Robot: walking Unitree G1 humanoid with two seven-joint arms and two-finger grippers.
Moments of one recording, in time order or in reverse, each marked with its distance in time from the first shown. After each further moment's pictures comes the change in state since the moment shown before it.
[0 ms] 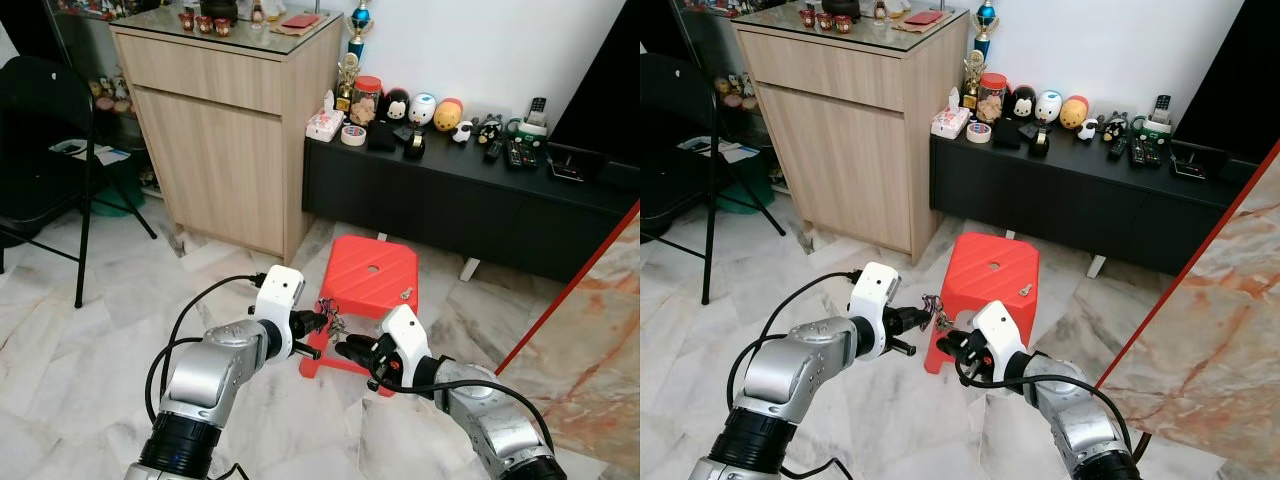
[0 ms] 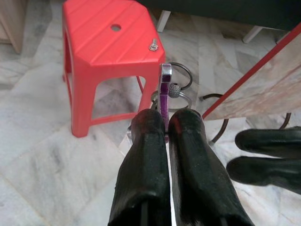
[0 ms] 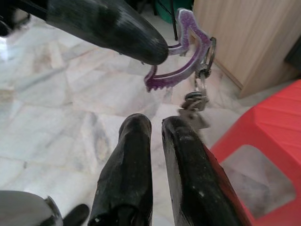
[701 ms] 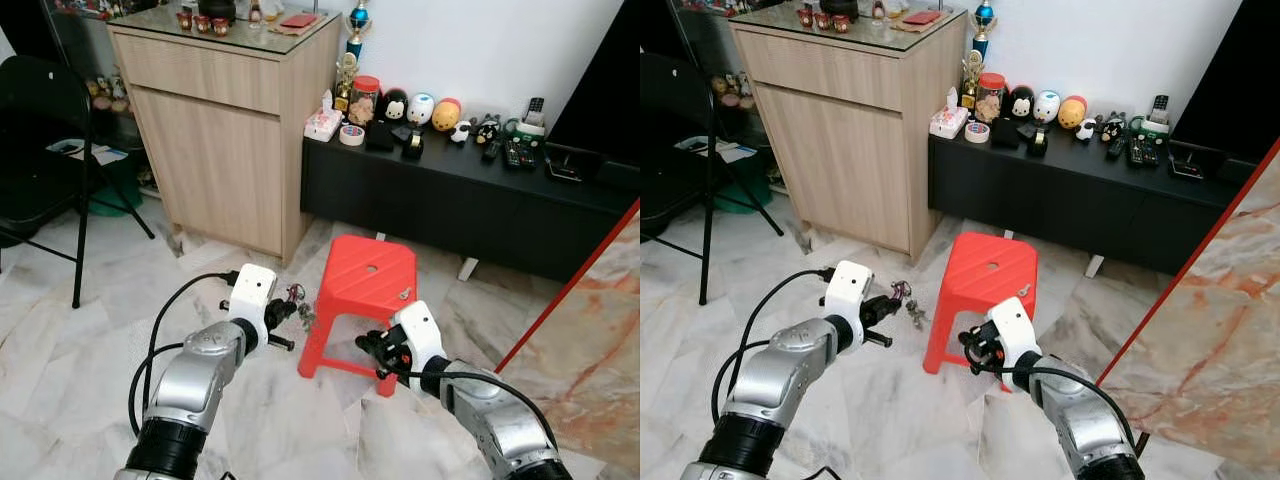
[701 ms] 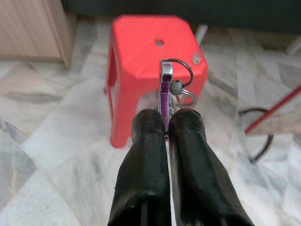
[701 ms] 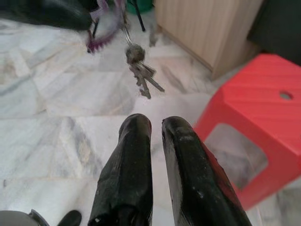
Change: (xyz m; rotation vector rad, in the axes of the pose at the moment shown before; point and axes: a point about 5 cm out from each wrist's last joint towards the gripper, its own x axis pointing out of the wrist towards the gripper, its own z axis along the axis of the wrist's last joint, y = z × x) left arm -0.004 0.034 -0.011 0.074 -0.062 0.157; right arm -0.006 -0.008 0.001 0.086 0.004 -0.139
